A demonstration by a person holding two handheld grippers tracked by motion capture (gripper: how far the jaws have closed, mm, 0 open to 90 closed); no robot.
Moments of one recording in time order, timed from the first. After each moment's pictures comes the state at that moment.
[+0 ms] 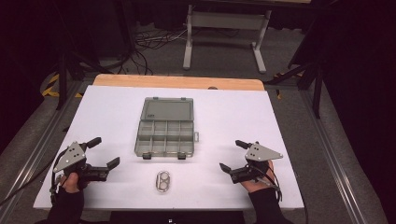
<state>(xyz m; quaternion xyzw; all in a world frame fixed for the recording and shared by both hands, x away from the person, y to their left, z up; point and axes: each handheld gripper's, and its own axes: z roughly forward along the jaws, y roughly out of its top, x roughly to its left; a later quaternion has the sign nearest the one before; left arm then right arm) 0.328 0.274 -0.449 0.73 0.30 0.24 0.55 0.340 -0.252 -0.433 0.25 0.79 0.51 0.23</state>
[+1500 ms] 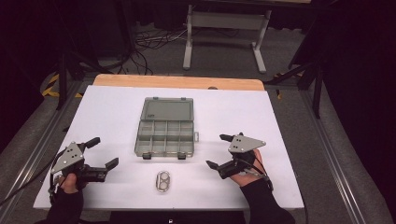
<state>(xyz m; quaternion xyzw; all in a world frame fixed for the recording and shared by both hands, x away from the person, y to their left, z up) 0.327 0.277 -0.447 0.73 0.30 0.24 0.56 0.357 -0.207 -0.406 0.18 0.83 0.48 0.20</state>
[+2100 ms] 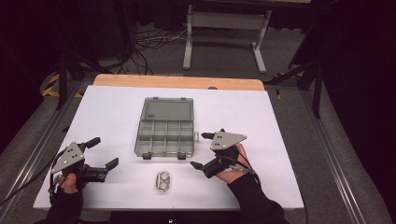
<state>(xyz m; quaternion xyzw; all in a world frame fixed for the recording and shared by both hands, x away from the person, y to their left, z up) 0.327 0.277 -0.447 0.74 0.30 0.24 0.56 0.365 -0.161 -0.396 0.13 0.85 0.48 0.16</state>
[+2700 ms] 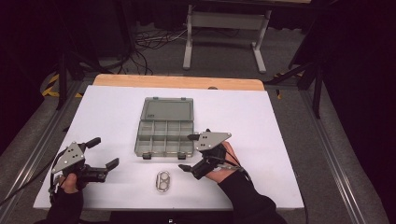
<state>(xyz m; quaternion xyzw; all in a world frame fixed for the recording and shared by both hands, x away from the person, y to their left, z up) 0.327 0.277 -0.447 0.74 0.30 0.24 0.56 0.368 -0.128 -0.394 0.09 0.86 0.48 0.13</state>
